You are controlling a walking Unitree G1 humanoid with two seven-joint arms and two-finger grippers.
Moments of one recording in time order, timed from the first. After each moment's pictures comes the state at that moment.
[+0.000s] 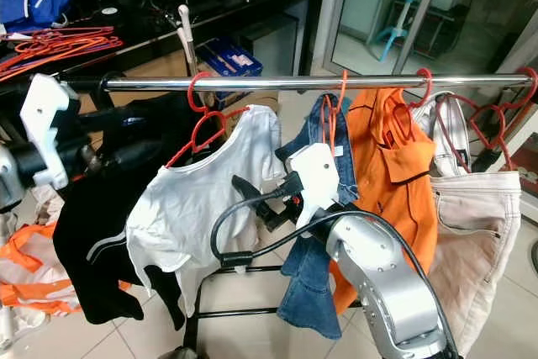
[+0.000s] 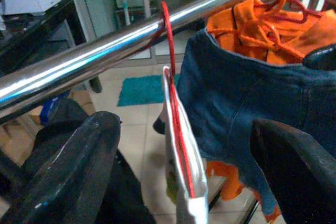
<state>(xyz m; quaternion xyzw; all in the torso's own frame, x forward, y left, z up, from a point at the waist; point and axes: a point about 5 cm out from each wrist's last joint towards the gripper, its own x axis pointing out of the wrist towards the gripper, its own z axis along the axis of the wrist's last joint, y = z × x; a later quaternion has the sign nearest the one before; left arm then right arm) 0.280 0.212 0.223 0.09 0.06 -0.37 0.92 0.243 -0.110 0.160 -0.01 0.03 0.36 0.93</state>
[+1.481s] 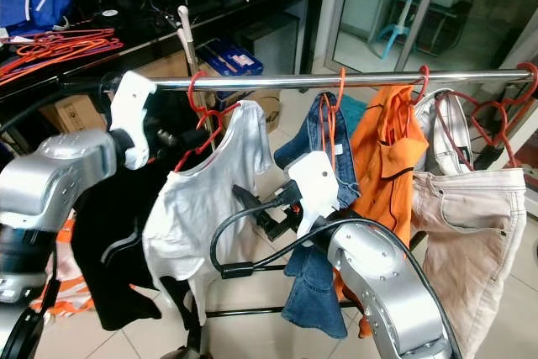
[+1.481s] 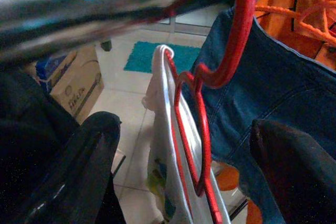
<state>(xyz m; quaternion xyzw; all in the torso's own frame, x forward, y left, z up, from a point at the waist) 0.337 0.154 0.193 0.04 0.15 -0.30 0.94 0.236 -0.110 0.156 -0.02 0.05 0.36 0.93</state>
